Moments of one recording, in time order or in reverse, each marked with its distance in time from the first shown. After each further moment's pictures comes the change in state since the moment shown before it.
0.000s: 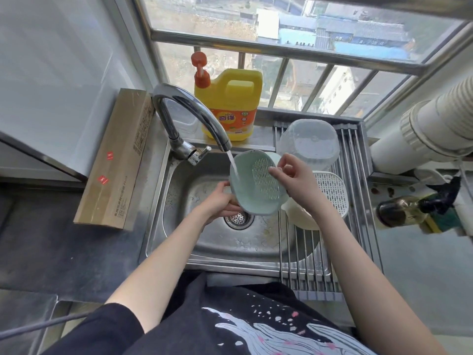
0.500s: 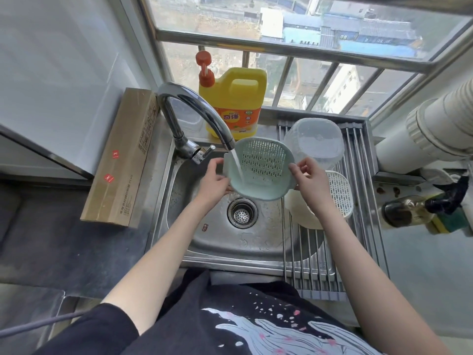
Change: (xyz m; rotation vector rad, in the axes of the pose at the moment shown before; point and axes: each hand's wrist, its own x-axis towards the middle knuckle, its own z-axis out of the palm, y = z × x) left_hand -0.012 0.019 -0.018 0.107 0.225 0.322; right_hand 0.001 0.023 -0.006 -0.025 0.243 0.130
